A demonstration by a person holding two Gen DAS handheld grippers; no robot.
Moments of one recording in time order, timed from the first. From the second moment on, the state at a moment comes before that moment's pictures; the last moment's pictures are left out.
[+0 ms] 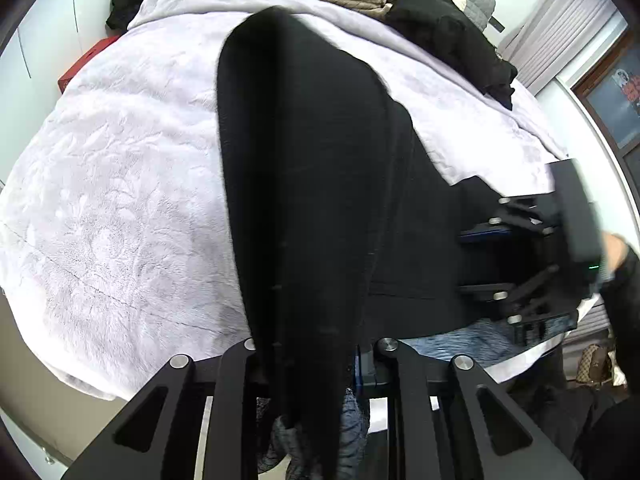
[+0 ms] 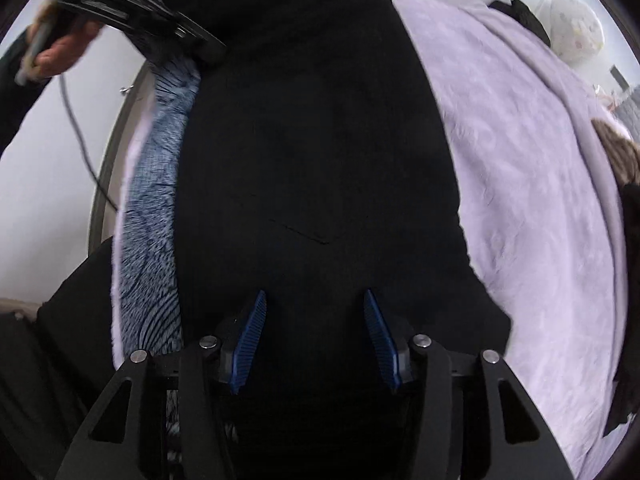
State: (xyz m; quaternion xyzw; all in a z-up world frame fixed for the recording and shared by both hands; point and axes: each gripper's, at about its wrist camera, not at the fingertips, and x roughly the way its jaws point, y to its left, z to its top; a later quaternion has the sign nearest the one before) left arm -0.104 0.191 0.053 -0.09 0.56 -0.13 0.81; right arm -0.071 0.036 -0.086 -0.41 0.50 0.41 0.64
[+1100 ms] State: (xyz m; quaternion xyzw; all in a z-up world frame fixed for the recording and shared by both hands) left arm -0.115 -0.187 0.122 0.11 0.57 -0.29 0.76; right arm -0.148 -0.247 0.016 -0.11 0.42 0.27 0.86
